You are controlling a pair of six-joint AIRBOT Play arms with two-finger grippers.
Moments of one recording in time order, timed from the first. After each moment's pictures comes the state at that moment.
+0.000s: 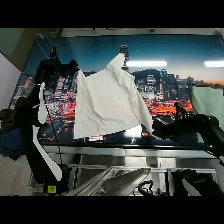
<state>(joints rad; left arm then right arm) 0.11 -2.14 2.01 -2.23 0.91 1.62 0.23 -0.90 0.61 2.07 -1.14 -1.14</state>
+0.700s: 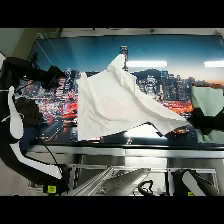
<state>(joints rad) 0.29 -1.73 1.67 -2.22 1.40 1.61 -0.49 -1.00 0.61 2.09 -0.96 -1.45</state>
